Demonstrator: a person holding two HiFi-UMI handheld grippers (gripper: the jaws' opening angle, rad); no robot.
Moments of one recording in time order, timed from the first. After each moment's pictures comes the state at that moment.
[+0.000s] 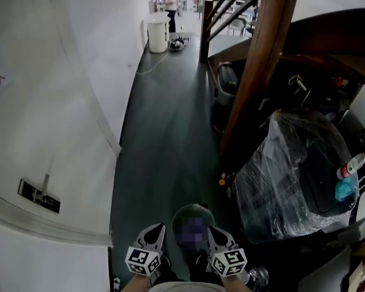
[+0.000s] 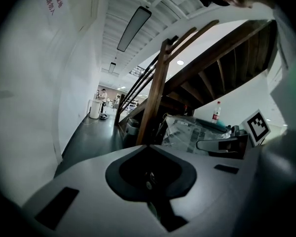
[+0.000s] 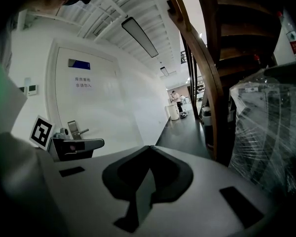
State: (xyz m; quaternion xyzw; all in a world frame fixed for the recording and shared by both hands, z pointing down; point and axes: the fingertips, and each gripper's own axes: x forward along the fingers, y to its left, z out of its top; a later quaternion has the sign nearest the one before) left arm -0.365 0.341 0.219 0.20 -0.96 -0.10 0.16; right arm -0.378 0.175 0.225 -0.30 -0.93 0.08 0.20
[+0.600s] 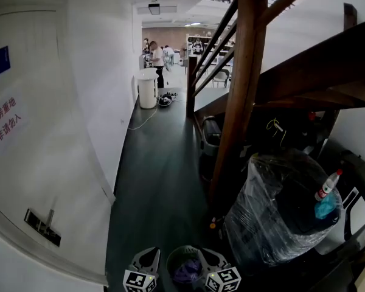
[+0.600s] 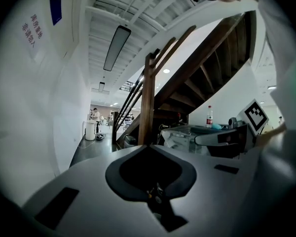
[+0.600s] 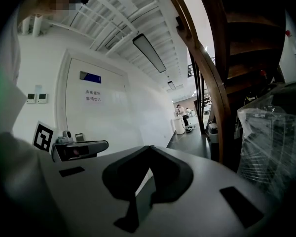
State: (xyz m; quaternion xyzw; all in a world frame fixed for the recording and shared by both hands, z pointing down) left arm -0.362 0.330 0.120 0.21 -0.97 -0.04 0.08; right arm -0.375 0.182 0.130 -0.32 -0.93 0.09 0.12
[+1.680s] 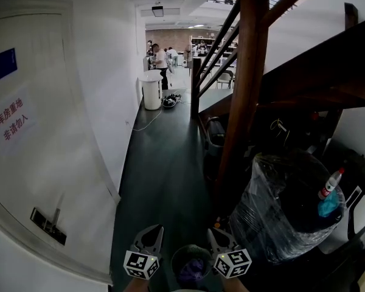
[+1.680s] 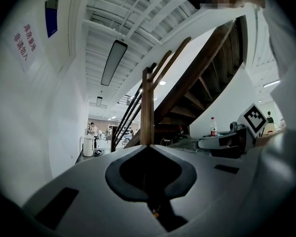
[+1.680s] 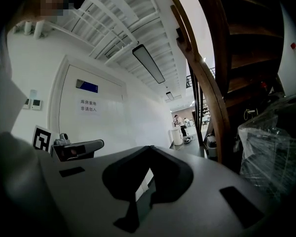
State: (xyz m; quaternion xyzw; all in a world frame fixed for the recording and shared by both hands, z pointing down) left arm -0.412 0.340 0.042 0.22 -0.98 -0.02 -0.02; right arm -0.427 0.170 0.060 -0.30 -0.95 0.09 0.06
